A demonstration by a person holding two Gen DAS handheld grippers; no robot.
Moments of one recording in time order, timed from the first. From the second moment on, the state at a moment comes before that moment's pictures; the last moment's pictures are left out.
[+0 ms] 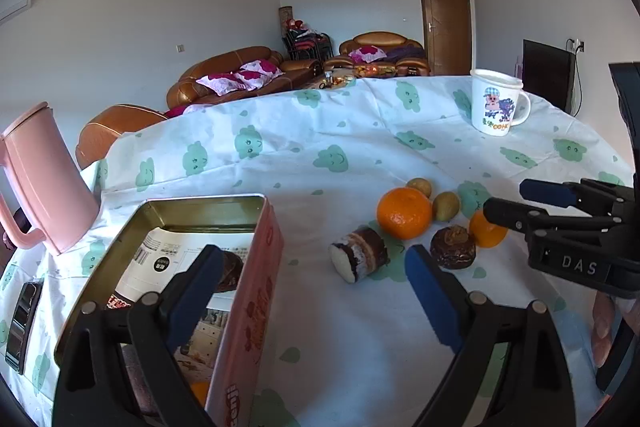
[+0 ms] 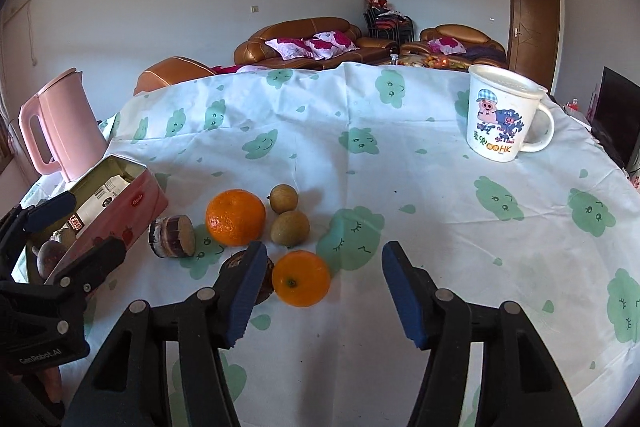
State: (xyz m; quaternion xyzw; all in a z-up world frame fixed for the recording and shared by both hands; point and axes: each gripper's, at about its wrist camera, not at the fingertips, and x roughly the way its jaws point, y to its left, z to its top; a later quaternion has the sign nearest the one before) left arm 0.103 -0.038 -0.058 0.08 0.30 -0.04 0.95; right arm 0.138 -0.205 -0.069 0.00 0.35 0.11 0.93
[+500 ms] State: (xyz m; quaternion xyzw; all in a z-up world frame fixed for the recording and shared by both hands) left arm 0.150 -0.057 -0.082 0.07 0.39 -0.08 0.92; right arm 0.150 -0.199 -0.082 0.02 0.40 0.15 0.90
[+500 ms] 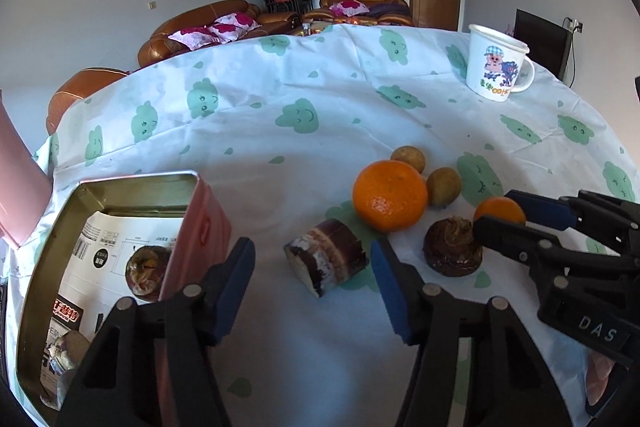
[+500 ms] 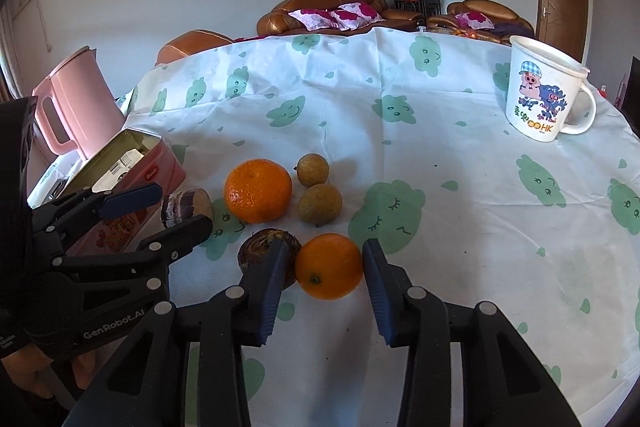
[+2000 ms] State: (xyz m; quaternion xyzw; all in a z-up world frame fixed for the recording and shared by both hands) left arm 0.098 -0.041 -0.045 0.04 0.23 -0.05 0.97; right arm 0.100 -0.201 -0.046 0.00 0.24 0.16 0.96
